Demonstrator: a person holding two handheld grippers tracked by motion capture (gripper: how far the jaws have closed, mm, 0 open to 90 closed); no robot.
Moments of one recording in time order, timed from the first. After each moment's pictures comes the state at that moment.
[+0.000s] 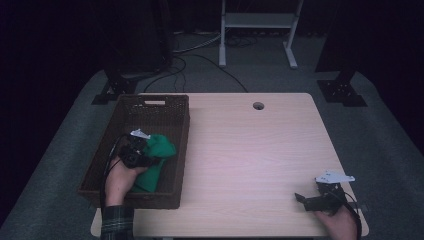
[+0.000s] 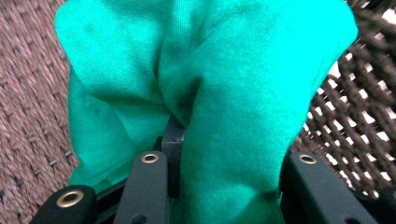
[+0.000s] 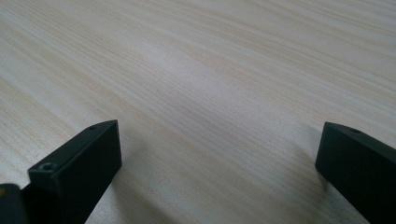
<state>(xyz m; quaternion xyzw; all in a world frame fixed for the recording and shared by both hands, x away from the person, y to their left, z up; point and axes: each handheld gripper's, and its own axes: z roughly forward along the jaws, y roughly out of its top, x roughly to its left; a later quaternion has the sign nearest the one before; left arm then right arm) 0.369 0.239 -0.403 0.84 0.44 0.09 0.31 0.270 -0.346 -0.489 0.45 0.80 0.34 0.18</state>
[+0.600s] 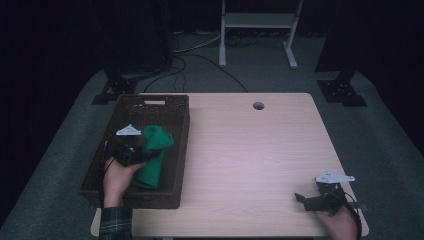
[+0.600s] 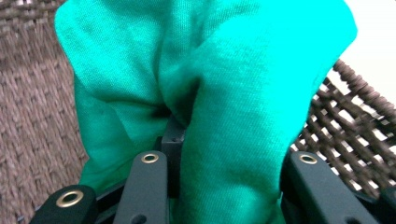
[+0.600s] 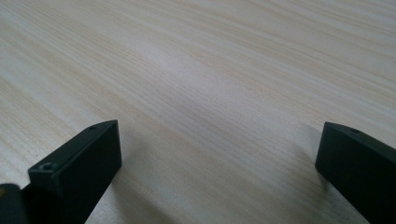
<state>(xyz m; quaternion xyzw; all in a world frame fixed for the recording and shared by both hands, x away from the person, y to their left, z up) 0.360 0.251 -0.388 0.80 0.43 0.11 0.41 0.270 -0.346 -0.489 0.45 0.80 0.34 0.18</state>
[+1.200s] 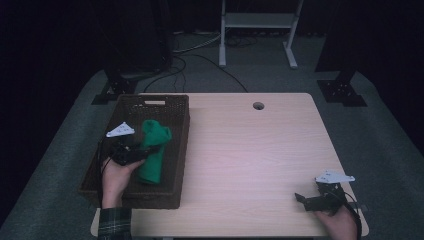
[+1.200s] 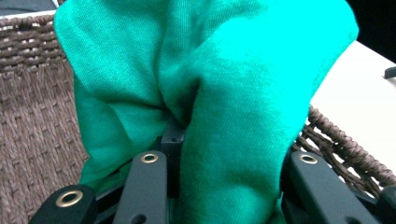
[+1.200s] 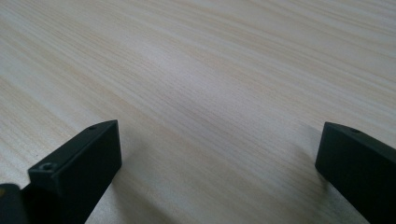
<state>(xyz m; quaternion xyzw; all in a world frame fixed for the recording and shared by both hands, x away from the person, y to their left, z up) 0.354 0.256 -0.379 0.77 0.40 0.12 0.47 0.270 -0.346 -0.489 0.45 0.80 0.34 0.18</state>
